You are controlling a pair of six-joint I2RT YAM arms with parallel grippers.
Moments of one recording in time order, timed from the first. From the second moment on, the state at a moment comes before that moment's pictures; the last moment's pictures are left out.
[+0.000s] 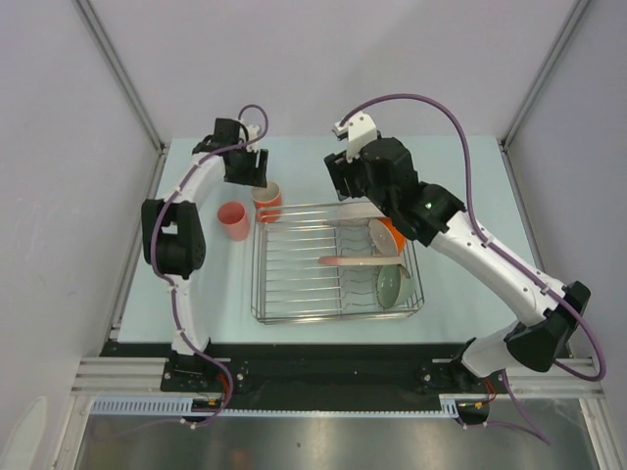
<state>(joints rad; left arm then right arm) -0.12 2.11 1.82 -0.65 0.18 0.06 0.80 1.46 1.59 -0.44 0.34 -0.06</state>
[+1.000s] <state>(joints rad) -0.13 2.17 1.79 -0.65 0.25 0.08 0.76 1.43 1.54 -0.48 0.37 -0.01</state>
